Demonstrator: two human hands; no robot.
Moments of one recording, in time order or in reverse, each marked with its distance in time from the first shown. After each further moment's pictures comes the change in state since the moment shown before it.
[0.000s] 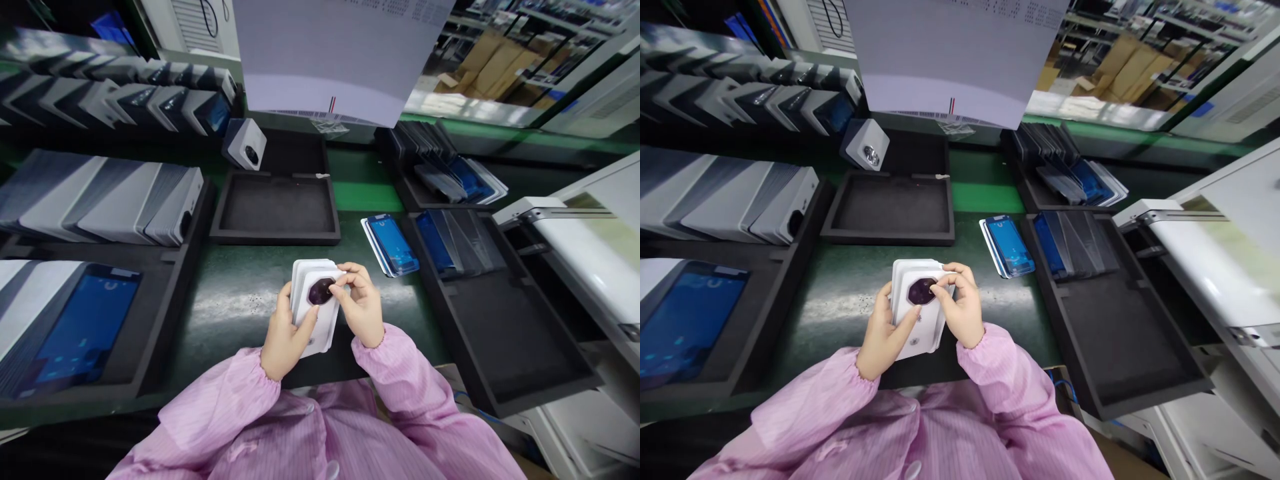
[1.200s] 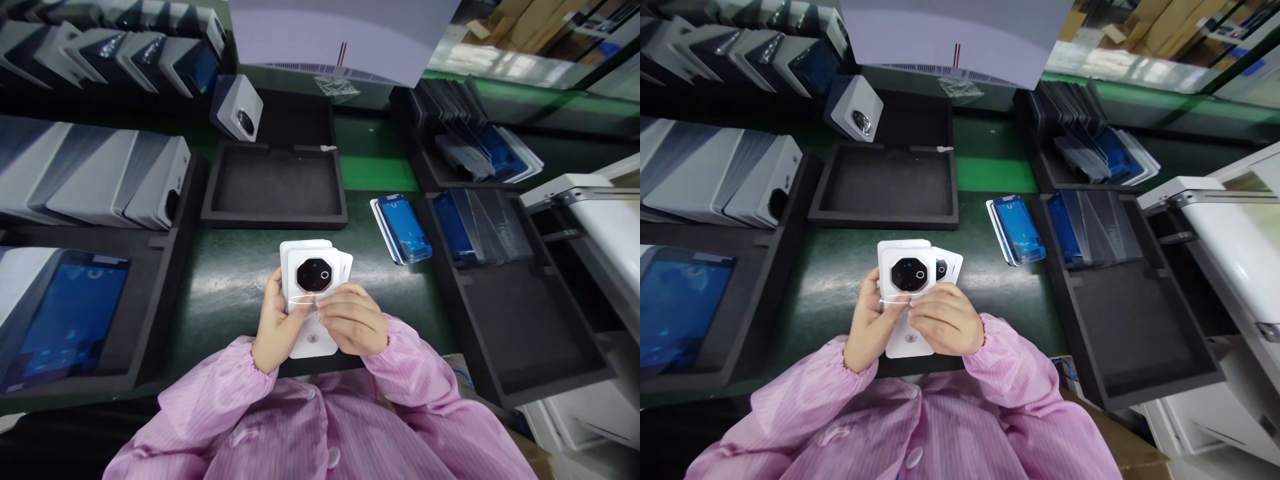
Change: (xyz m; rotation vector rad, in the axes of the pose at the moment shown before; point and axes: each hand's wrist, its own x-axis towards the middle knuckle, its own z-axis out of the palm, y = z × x) left_hand 0.008 0.009 -0.007 -0.273 0.045 -0.082; right_hand -0.008 0.000 -0.002 -0.082 -0.269 -0.798
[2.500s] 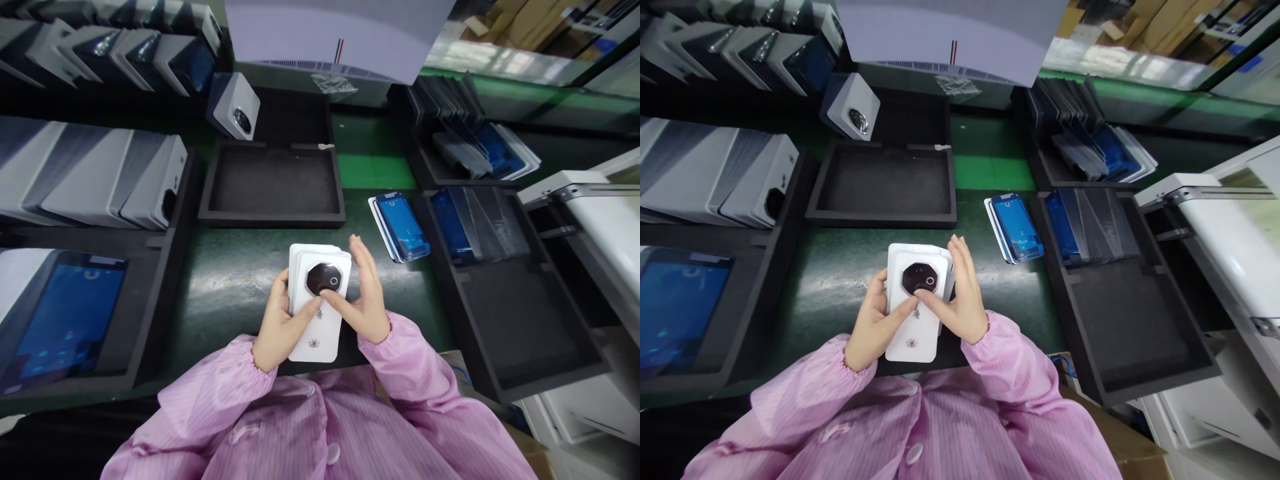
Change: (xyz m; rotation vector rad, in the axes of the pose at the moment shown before) left_hand -0.003 0.003 0.005 -0.154 -0.089 -0.196; right_hand 0.006 0.002 -0.006 -0.105 0.045 0.645
